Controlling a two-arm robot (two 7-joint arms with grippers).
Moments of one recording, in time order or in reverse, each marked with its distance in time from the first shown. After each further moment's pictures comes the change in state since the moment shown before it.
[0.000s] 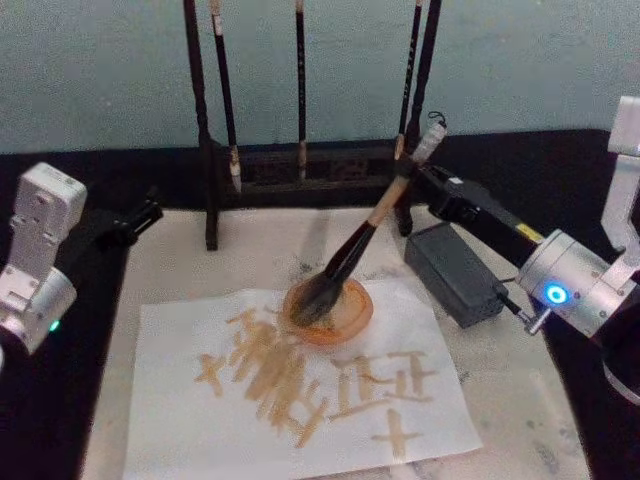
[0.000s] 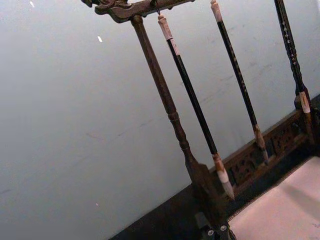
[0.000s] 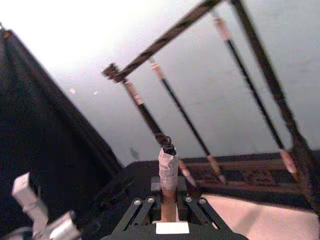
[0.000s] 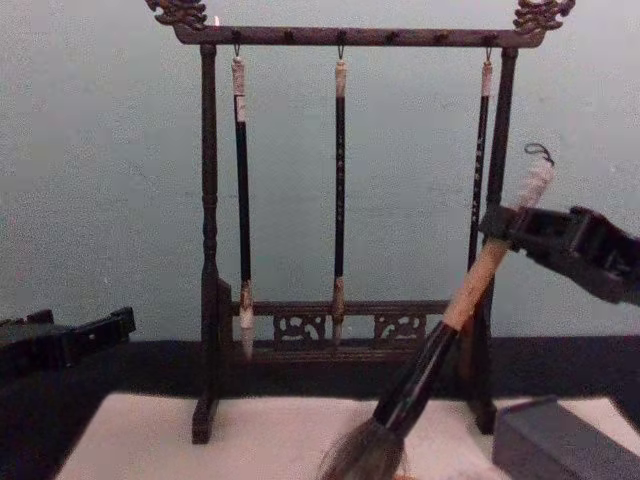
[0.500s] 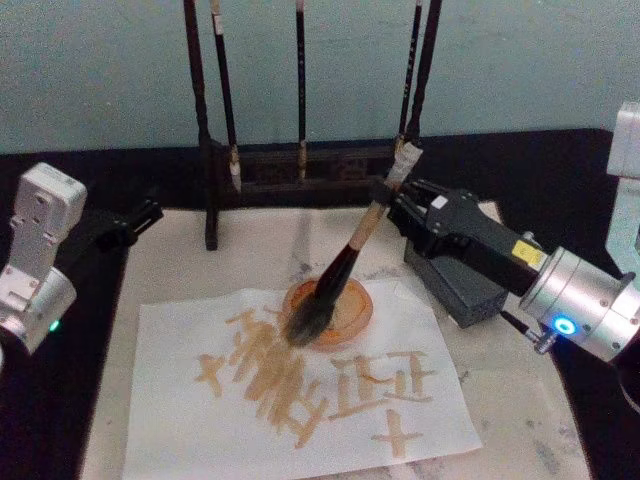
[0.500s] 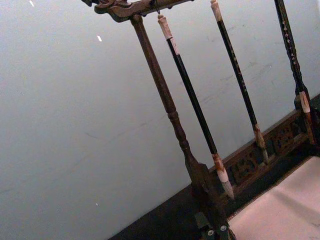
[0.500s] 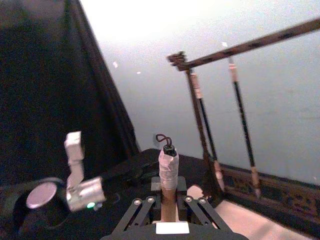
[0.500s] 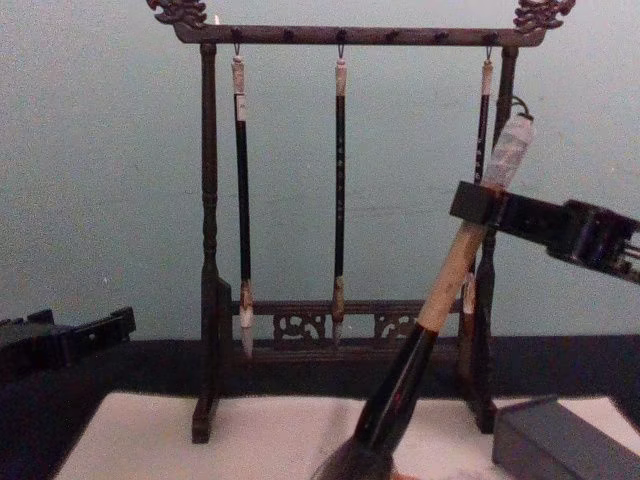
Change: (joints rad) left arm 0.000 0.000 0.000 0.000 0.000 0.000 0.000; right arm -0.060 0.078 -0.021 -0.134 -0.188 -0.088 0.119
